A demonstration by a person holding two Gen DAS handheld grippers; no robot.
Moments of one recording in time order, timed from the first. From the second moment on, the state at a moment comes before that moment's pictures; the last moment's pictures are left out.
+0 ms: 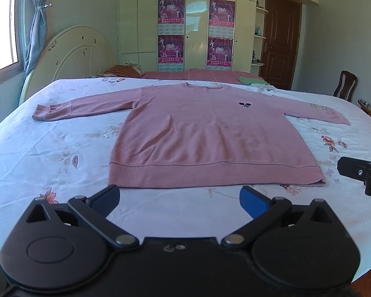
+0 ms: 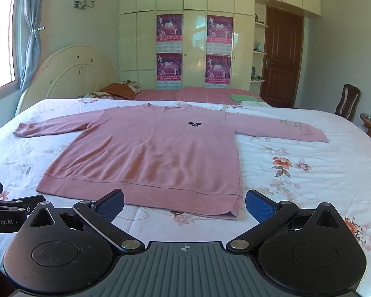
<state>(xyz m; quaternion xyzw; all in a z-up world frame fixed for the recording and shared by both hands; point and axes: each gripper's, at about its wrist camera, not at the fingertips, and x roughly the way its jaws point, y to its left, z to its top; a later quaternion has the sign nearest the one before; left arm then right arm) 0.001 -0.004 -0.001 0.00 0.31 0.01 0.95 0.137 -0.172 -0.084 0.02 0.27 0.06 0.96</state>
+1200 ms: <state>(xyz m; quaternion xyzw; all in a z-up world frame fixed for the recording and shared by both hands) 0.001 -0.014 -0.001 0.00 0.32 0.00 0.95 0.135 -0.176 -0.084 0.02 0.27 0.06 0.96</state>
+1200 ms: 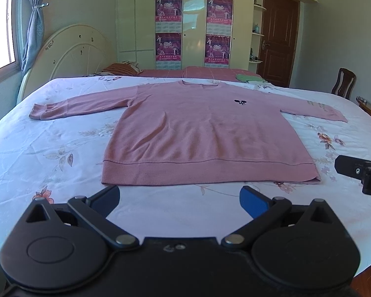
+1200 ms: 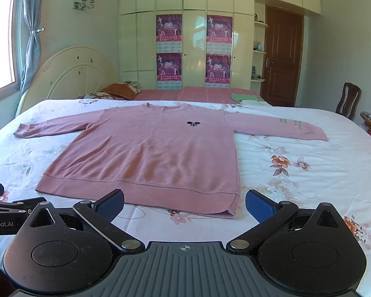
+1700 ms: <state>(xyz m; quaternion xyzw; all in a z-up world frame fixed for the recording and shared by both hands) -0.001 -0.014 0.000 0.00 0.31 0.00 0.95 0.134 -0.178 -0.082 0.02 0.27 0.06 0.96</state>
